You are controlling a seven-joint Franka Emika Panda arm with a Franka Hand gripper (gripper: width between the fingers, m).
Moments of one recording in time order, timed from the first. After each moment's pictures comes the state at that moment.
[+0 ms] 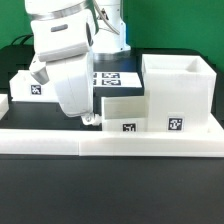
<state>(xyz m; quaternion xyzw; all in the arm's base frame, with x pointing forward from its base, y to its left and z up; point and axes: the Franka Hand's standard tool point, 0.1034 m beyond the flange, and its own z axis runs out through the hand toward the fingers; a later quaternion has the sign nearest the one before) 0.592 -0.044 0.037 -0.70 -0.71 -0.04 0.13</state>
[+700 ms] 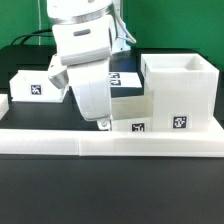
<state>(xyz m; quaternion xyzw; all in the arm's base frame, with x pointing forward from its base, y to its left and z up) 0.598 -0.025 0.034 -0.71 -0.70 -0.04 0.11</state>
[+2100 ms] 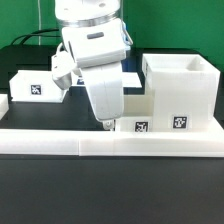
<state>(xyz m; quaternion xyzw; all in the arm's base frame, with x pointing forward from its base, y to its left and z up) 0.591 -0.021 0.030 -0.65 -0.75 0.00 0.09</state>
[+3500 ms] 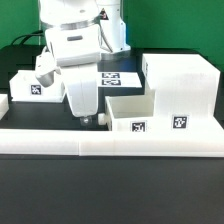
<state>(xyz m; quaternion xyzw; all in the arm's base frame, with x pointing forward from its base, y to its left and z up) 0.543 -0.053 0.012 -0.67 -0.74 0.00 0.08</state>
